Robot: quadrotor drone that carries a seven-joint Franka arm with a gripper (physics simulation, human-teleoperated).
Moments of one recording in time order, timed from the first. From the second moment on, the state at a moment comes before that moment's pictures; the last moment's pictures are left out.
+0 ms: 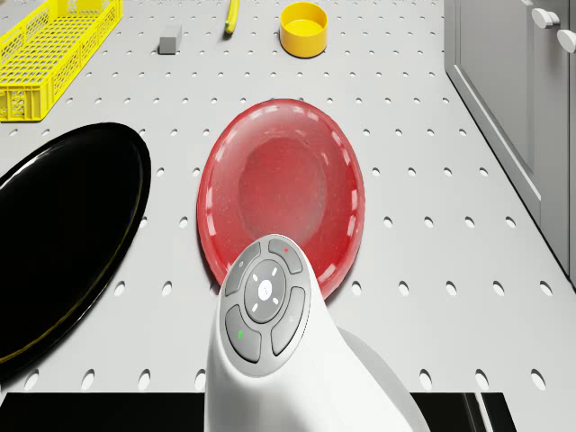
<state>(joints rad) -1.18 -1.37 1.12 -2.82 -2.06 1.52 1.68</state>
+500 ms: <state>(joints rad) -1.19 -1.38 1.12 -2.82 -2.06 1.52 1.68</state>
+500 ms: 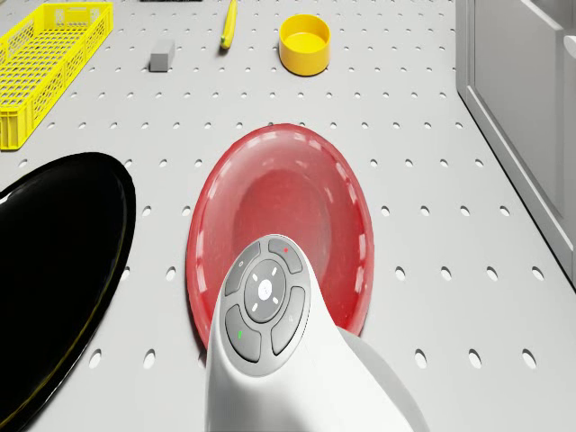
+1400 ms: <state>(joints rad) -1.19 -1.39 1.12 -2.82 -2.05 1.53 1.69</state>
